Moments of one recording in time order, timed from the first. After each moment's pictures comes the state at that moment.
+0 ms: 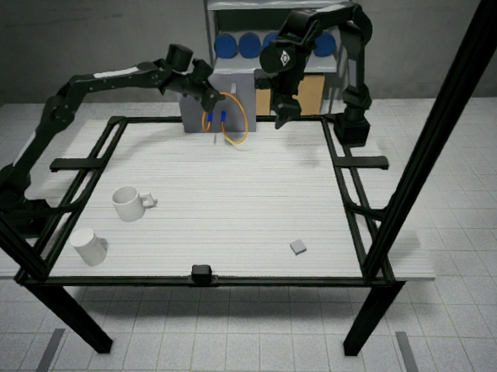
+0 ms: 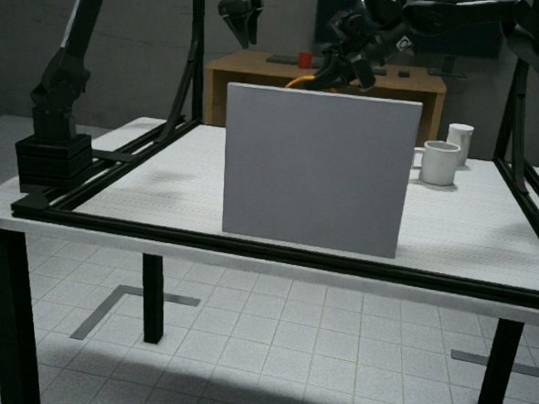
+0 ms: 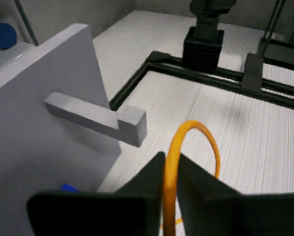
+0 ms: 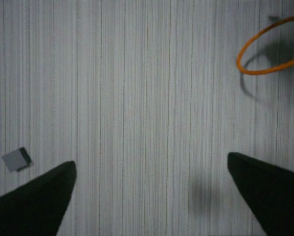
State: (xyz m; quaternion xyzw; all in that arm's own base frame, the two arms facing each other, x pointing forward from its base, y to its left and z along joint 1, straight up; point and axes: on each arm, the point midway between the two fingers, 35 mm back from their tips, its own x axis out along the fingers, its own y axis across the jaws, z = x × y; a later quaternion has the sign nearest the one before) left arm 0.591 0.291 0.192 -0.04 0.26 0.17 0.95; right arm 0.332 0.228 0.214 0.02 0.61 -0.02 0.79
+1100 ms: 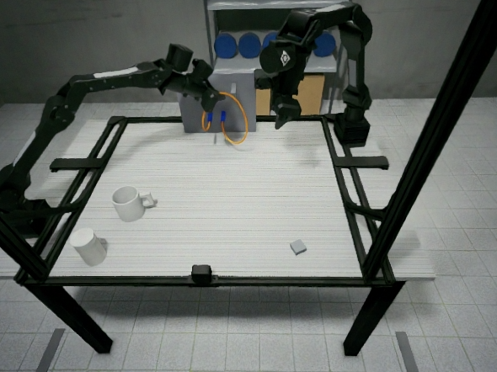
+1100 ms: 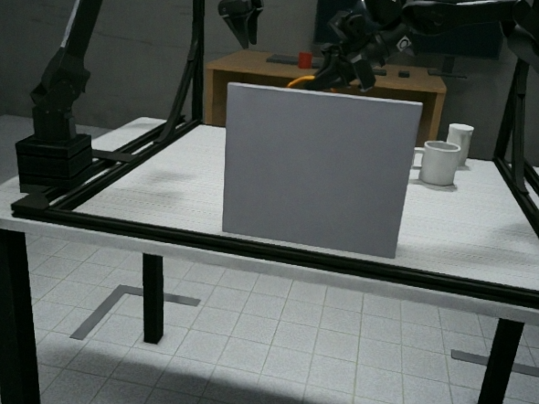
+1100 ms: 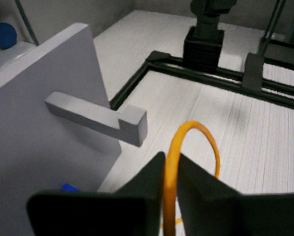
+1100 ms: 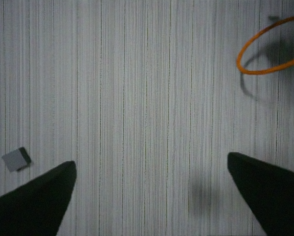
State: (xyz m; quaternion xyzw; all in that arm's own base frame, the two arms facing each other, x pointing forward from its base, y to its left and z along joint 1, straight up) left arm 0.591 0.292 0.192 -0.04 0.26 0.17 0.95; right arm 0.332 0.228 0.214 0.02 0.61 -0.02 0.79
